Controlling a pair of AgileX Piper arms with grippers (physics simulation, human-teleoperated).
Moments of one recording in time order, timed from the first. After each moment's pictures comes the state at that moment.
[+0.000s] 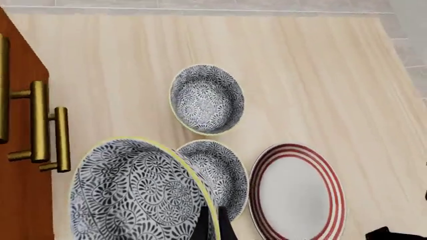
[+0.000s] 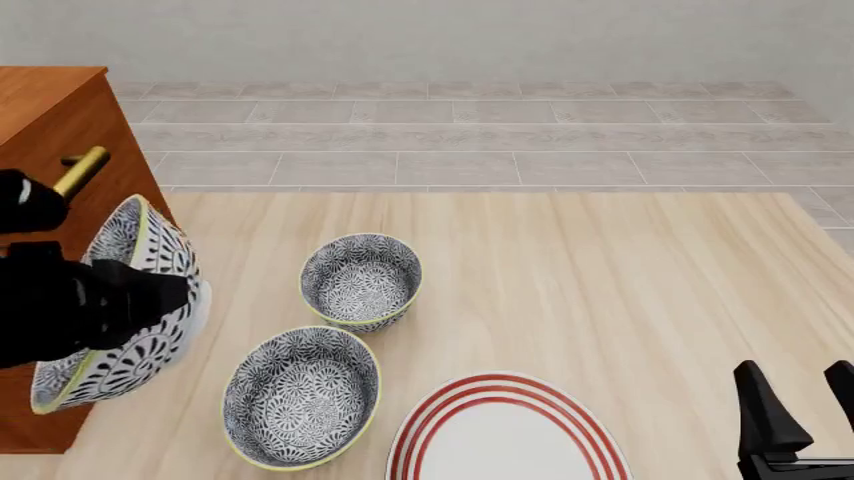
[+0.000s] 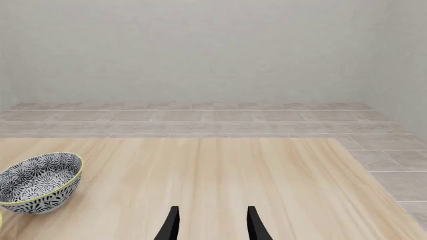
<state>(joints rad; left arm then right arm) -0.45 0.77 -0.94 0.91 -0.33 0.00 0.01 -0.01 0.00 0.00</state>
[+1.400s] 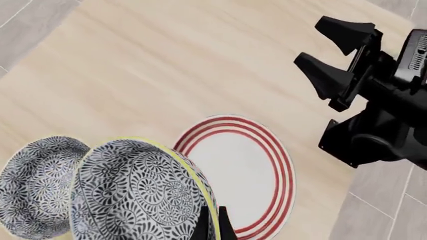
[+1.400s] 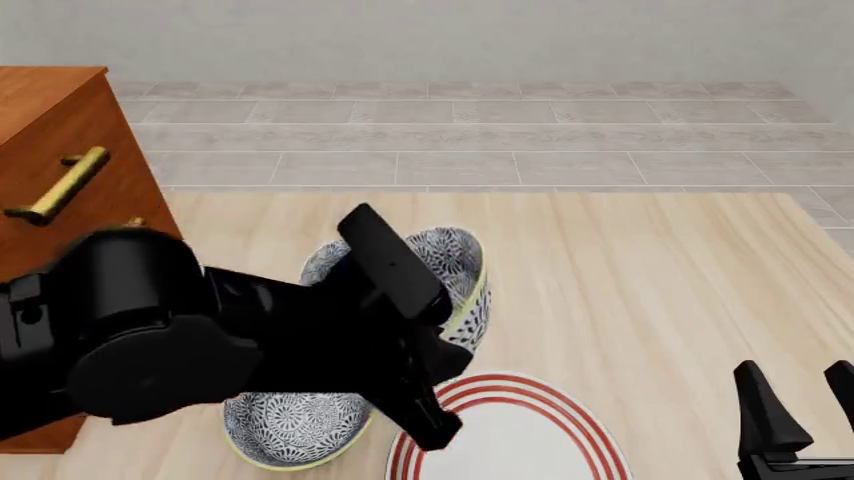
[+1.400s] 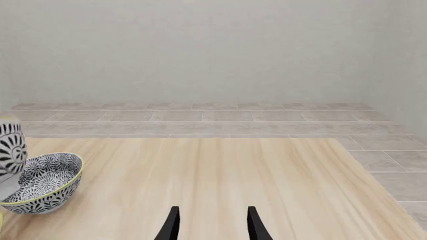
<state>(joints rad) -1.05 1.27 -1.09 0.64 -0.06 0.00 0.01 -0.01 0.00 0.00</state>
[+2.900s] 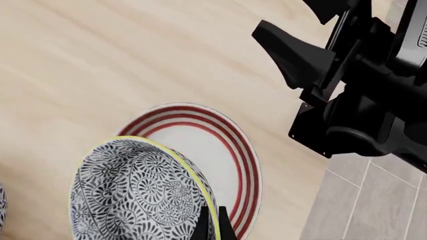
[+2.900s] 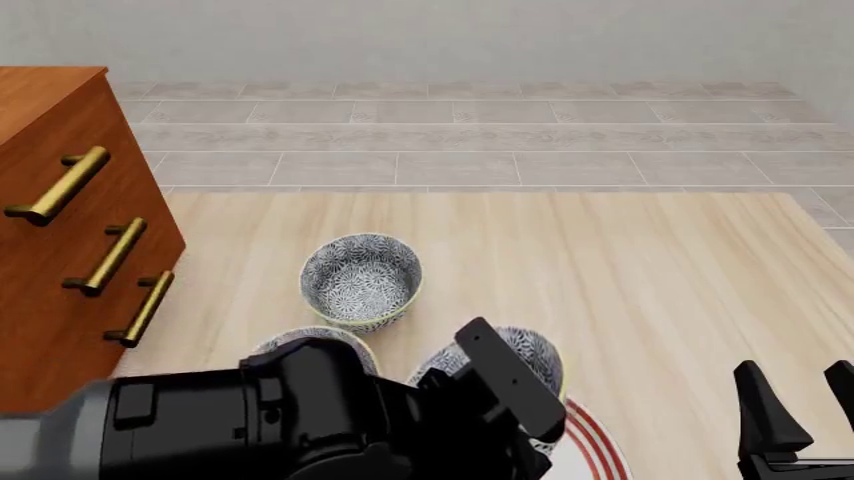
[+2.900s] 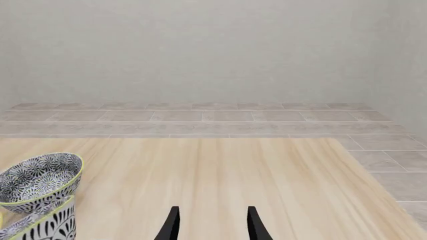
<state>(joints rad) -1.23 1.50 -1.06 0.48 -0.20 0.00 0.01 -0.01 0.00 0.00</state>
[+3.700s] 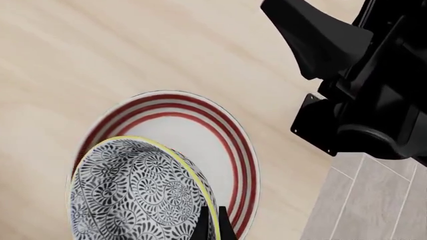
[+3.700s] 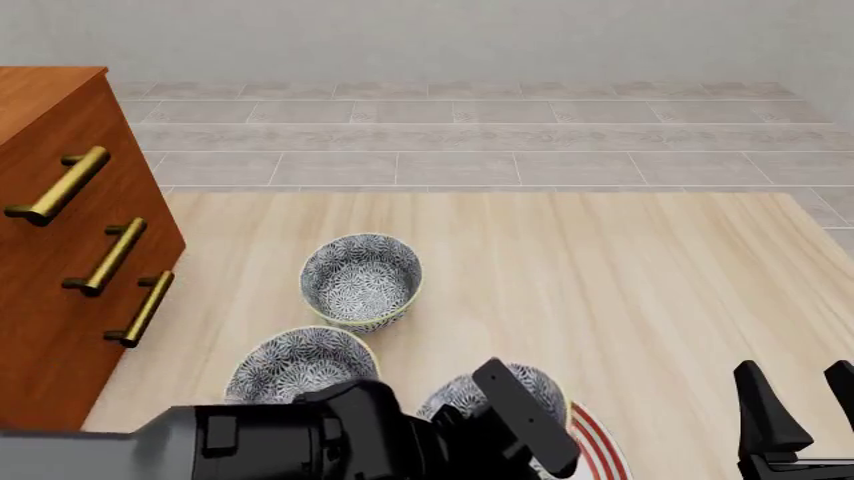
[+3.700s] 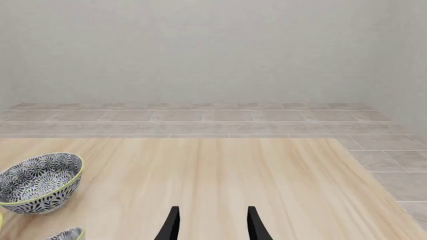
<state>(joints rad) -1.26 1.59 -1.02 0.41 -0.26 0.00 0.01 -0.01 0.00 0.00</state>
